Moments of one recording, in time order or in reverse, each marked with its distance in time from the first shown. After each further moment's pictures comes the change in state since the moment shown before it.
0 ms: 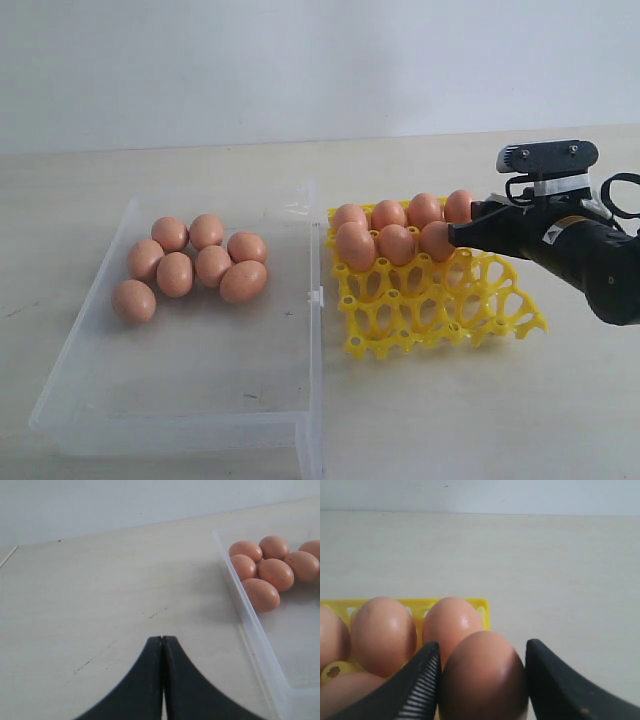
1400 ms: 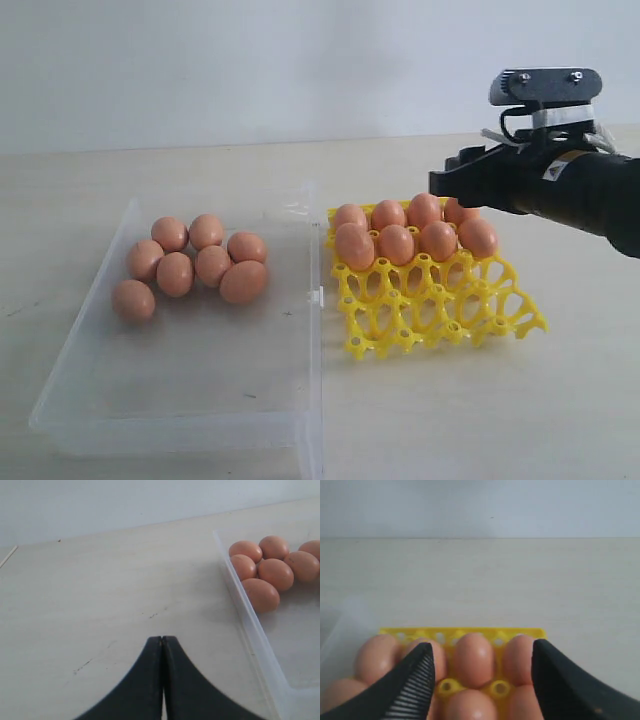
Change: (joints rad) left arm 0.000 0.000 0.000 0.000 0.000 0.000; right arm 0.109 -0.293 -0.061 0.053 0.386 0.015
